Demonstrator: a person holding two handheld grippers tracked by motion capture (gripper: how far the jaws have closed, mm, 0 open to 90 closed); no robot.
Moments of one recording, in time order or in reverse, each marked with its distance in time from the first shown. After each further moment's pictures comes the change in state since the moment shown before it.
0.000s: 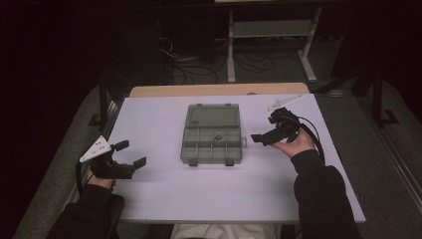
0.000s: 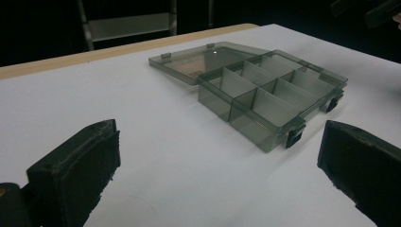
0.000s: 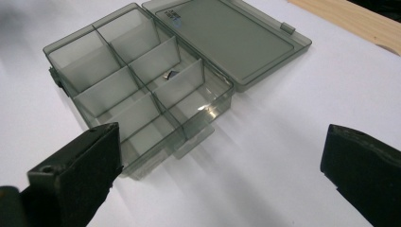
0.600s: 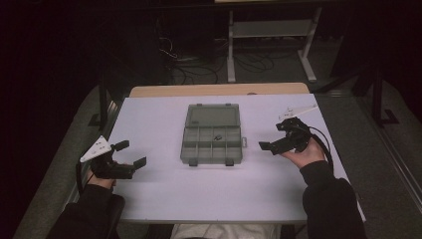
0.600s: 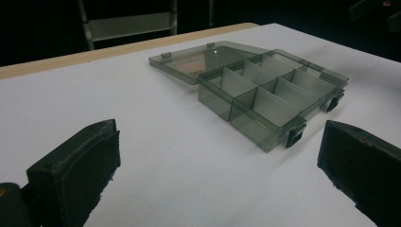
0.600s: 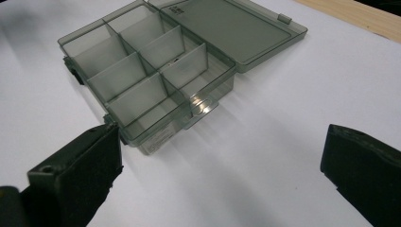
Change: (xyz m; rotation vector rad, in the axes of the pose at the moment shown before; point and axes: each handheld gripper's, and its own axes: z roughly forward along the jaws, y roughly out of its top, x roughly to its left) left arm 0.000 0.000 0.000 0.002 0.001 0.005; right arm 0.004 -0.030 -0.020 -0.048 0.005 0.020
